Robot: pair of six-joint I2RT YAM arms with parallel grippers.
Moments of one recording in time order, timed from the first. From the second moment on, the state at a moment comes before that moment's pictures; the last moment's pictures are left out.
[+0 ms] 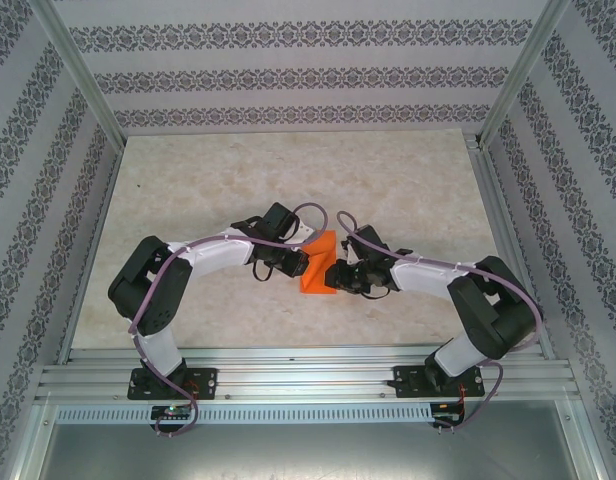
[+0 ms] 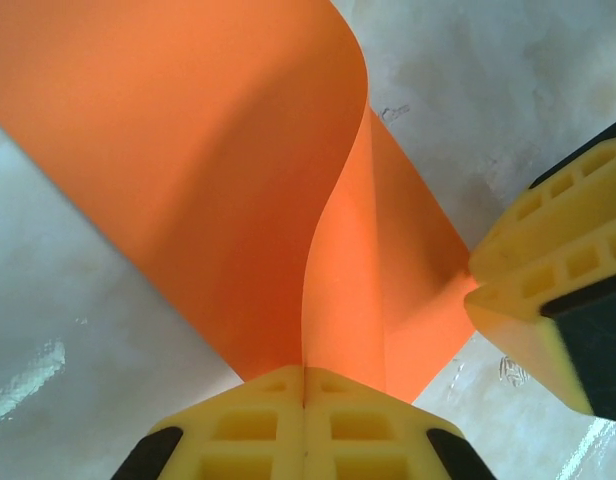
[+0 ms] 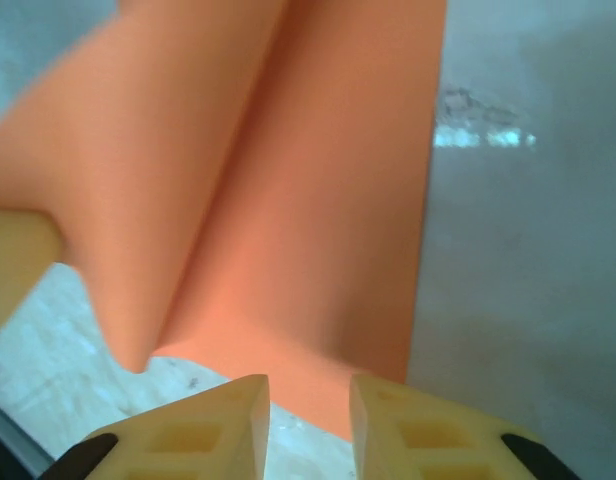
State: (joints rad) left arm -0.66 1.78 1.09 -0.39 0.36 -0.13; right arm 0.58 1.54 0.67 -0.16 -0.39 0.71
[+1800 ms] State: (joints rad) left arm -0.62 1.70 1.01 -0.30 0.49 -0.23; right arm 0.56 1.66 0.62 0.21 -0.46 0.93
